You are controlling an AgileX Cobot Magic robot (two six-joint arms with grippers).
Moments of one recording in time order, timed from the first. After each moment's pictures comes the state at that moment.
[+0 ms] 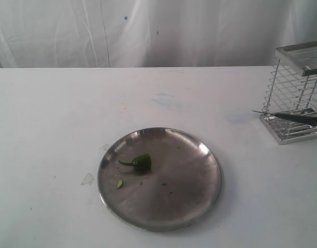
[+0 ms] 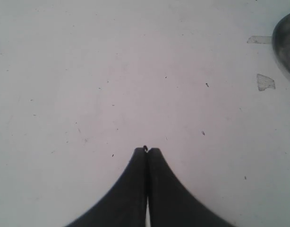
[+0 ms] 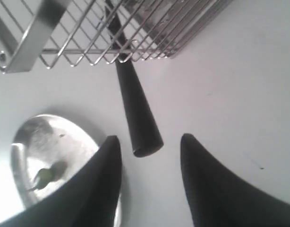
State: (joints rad) left arm 0.03 0.00 0.02 -0.04 0.52 0.08; right arm -0.37 1.51 -1.17 0.53 1.01 -0.06
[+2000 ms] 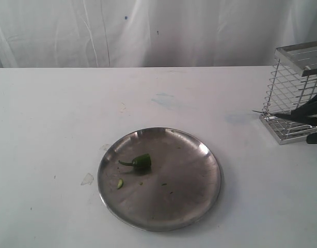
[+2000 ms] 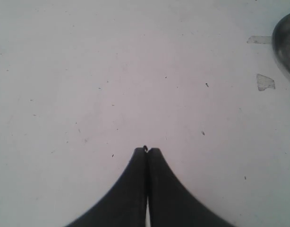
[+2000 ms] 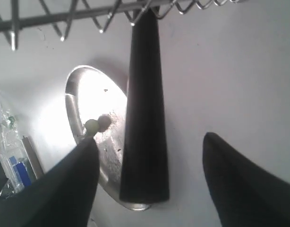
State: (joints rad) left arm 0.03 0.00 0.02 -0.04 0.52 0.08; right arm -0.48 1.79 -1.11 0.93 1.18 -0.47
